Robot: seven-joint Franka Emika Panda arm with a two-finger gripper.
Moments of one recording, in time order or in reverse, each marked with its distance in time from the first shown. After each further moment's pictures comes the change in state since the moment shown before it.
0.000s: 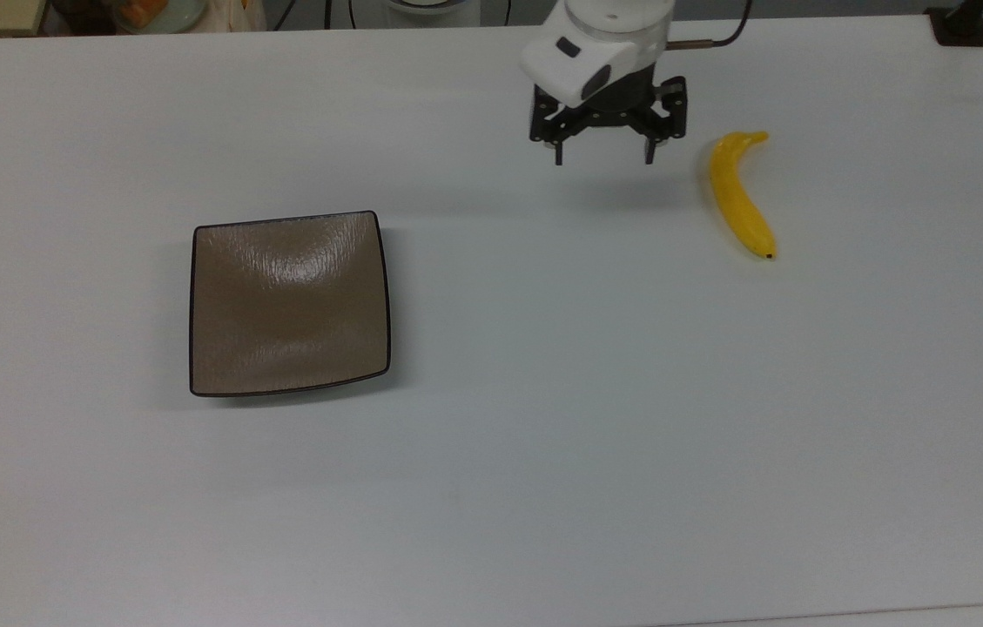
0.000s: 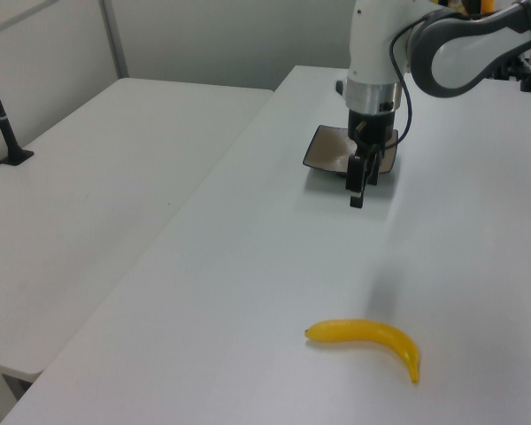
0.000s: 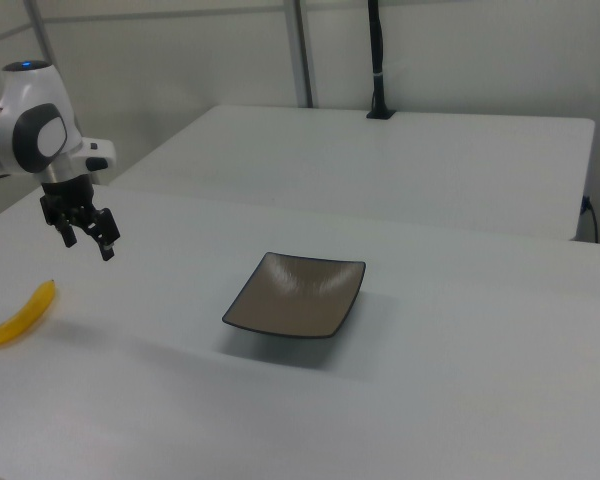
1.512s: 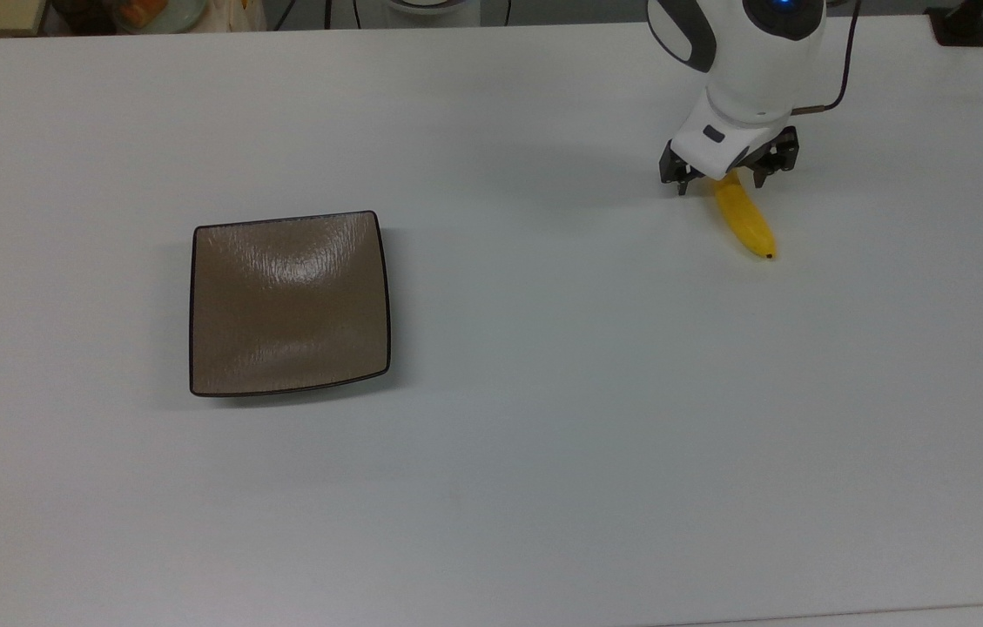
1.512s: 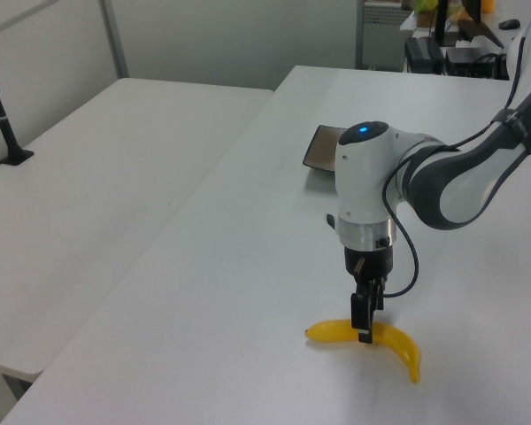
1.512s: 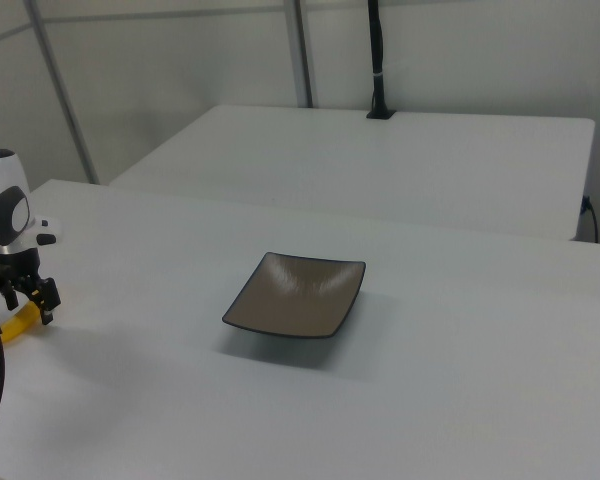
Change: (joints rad) arm 0.171 0.283 0.096 0.011 -0.004 0.185 0.166
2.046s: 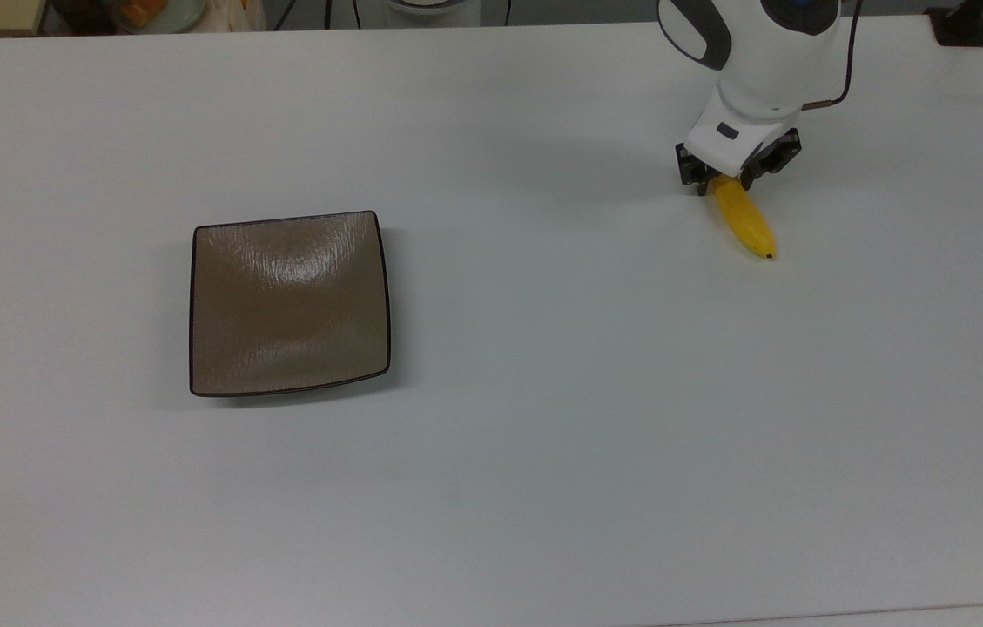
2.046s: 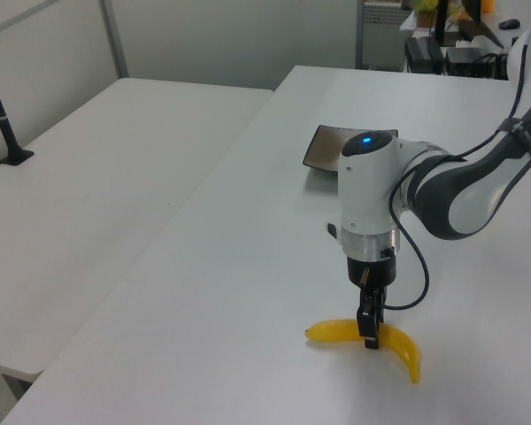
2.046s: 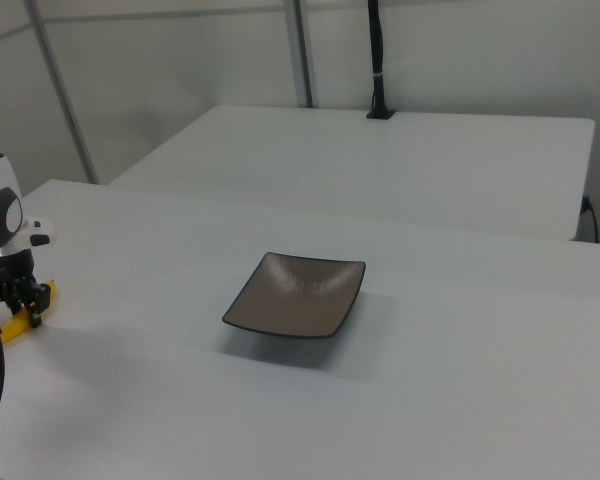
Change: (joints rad) arm 0.006 0.011 0.019 0.003 -0.049 0.003 0.000
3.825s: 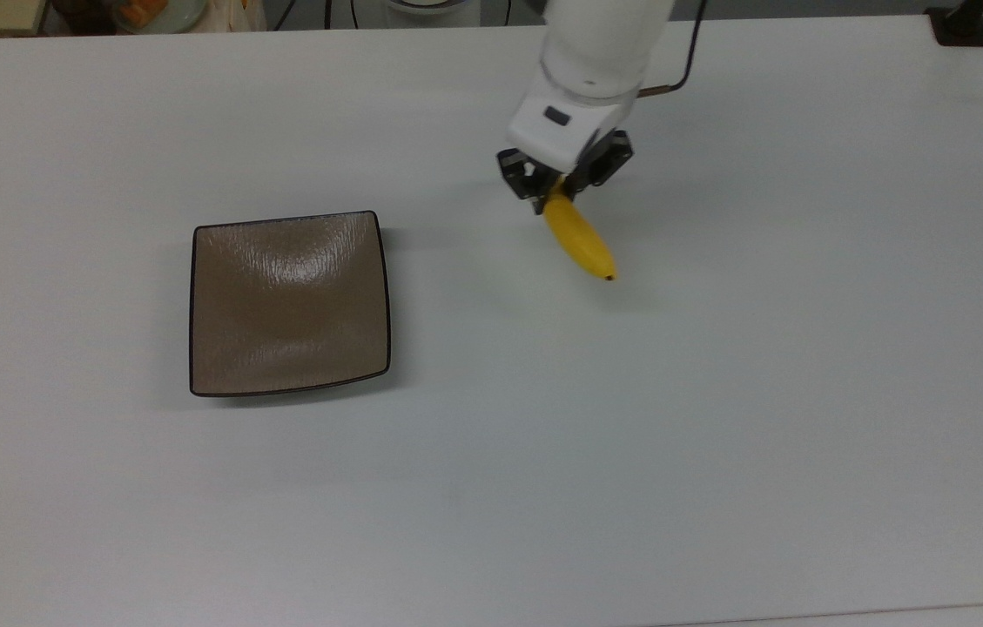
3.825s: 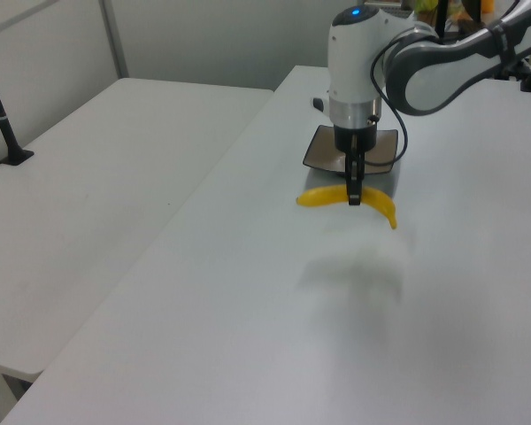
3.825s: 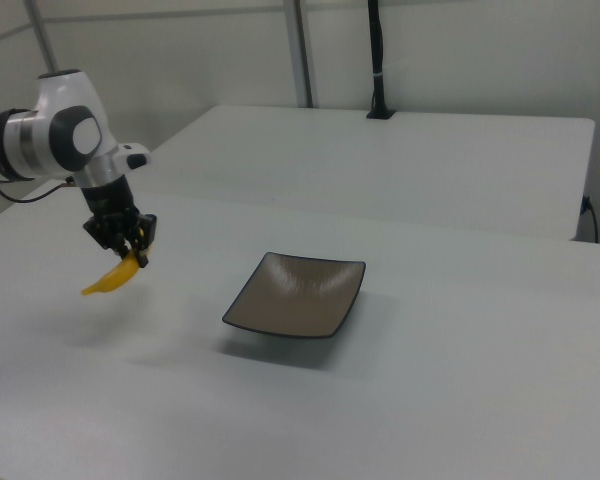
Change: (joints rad) arm -0.170 -0.185 -0.181 0.088 -0.101 -0.256 -0.442
